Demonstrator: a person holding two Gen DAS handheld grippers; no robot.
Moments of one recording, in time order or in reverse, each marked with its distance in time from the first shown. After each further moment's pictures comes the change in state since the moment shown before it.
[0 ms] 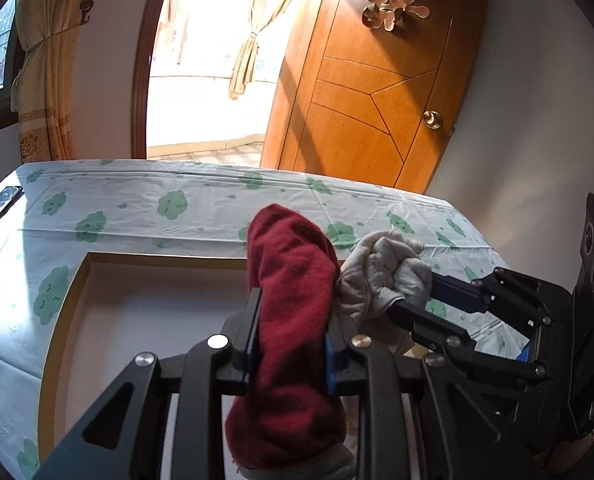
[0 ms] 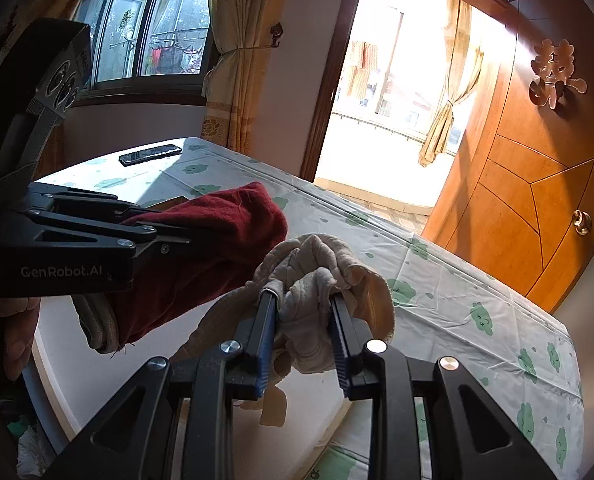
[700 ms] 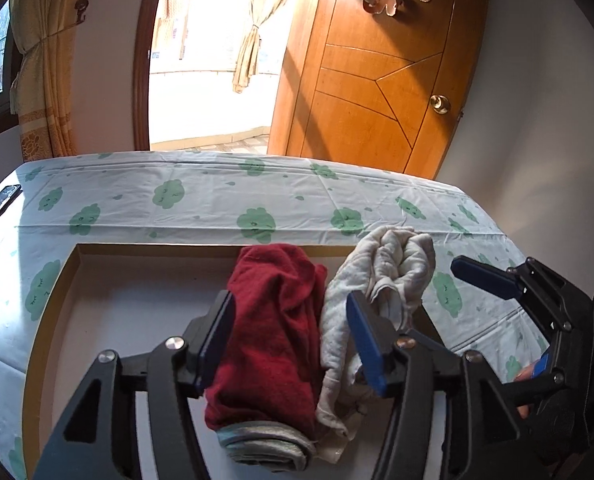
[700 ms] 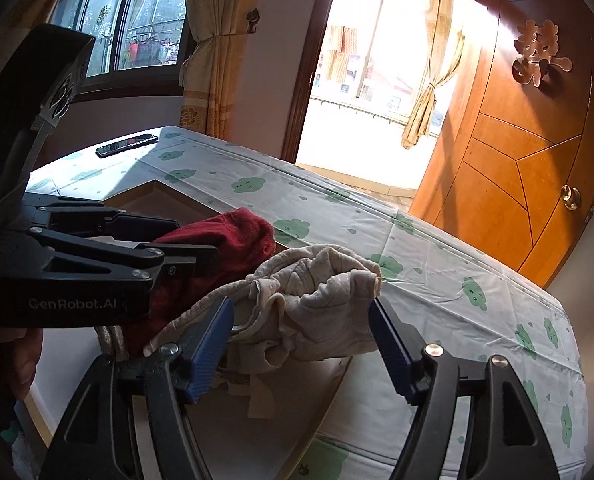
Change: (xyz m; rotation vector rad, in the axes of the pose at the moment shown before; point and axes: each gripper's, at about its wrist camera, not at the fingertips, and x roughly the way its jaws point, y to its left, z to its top) left arm 0.013 -0.013 -0.007 0.034 0.015 0.050; right arm 0.009 -0.004 -0.013 0.048 0.034 -0.051
